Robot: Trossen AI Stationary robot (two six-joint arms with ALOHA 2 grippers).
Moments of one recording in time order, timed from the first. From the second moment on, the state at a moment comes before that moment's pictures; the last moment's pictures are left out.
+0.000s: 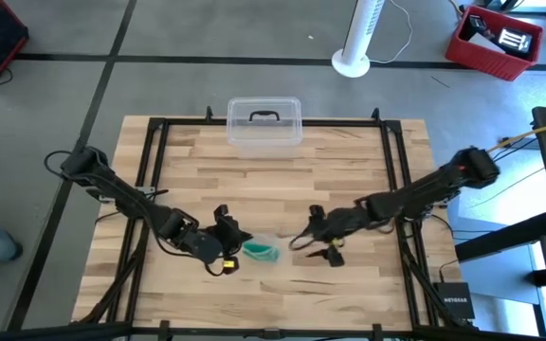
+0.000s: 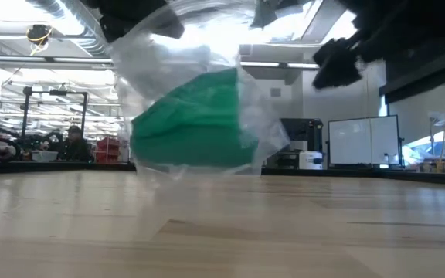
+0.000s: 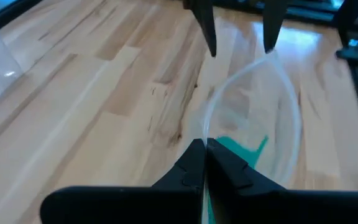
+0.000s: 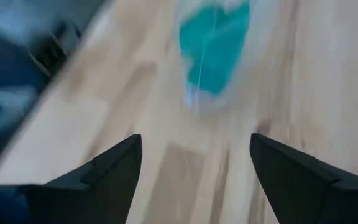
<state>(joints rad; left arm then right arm) -0.53 1.45 0.95 -0.18 -0.64 -0.54 0.34 1.38 0.72 0.00 -0.06 0.10</state>
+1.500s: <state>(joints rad) -0.52 1.48 0.95 0.18 -0.75 -0.49 0.39 1.23 0.56 0.34 0.00 0.12</state>
